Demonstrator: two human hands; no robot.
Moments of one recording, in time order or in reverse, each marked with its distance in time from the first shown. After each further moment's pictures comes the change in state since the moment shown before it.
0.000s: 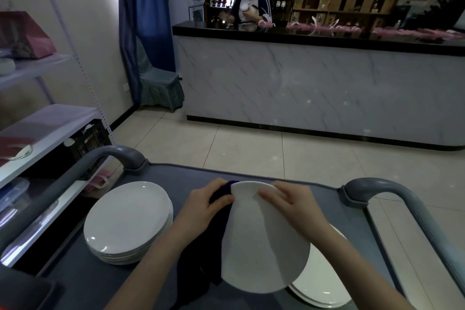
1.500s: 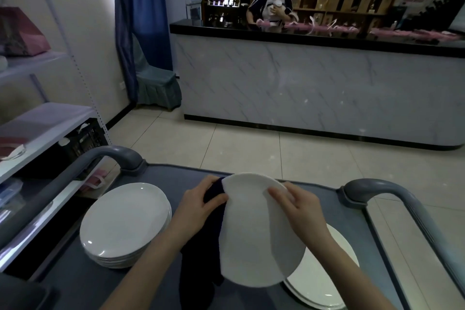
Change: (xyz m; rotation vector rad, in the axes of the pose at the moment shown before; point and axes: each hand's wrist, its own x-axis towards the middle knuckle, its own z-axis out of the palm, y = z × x) left_hand 0.006 -0.013 -0.005 -0.054 0.041 -0.047; right_hand -0.006 0.005 0.012 0.091 0.176 0.126
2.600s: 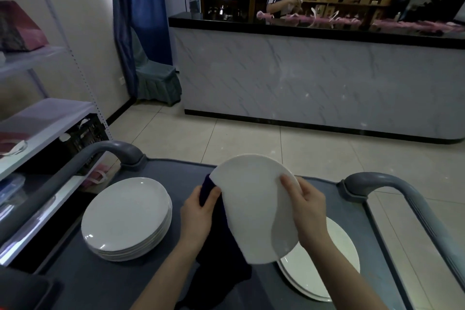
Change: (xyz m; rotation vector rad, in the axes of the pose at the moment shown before) left_hand -0.017 -0.013 0.035 -0.208 0.358 -0.273; right_hand -0.004 0.011 0.007 0.285 0.193 0.186
